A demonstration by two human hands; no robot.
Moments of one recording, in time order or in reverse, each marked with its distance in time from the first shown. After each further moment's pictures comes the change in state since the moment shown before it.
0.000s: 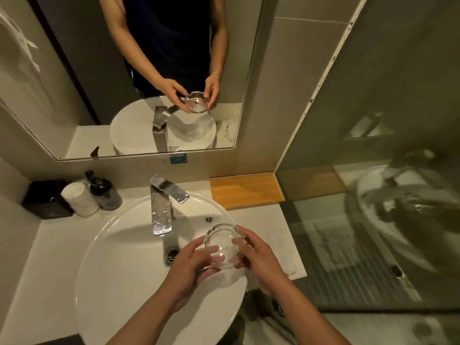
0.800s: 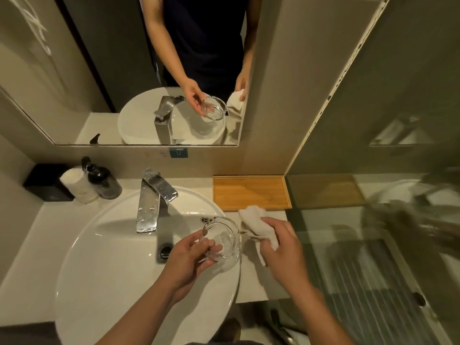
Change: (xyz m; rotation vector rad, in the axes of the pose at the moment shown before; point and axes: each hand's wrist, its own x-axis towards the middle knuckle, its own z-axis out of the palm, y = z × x) left_hand 0.038 -0.009 0.030 -0.224 0.205 0.027; right_hand 0.042 -0.005 -0.083 -0.608 0.215 -0.400
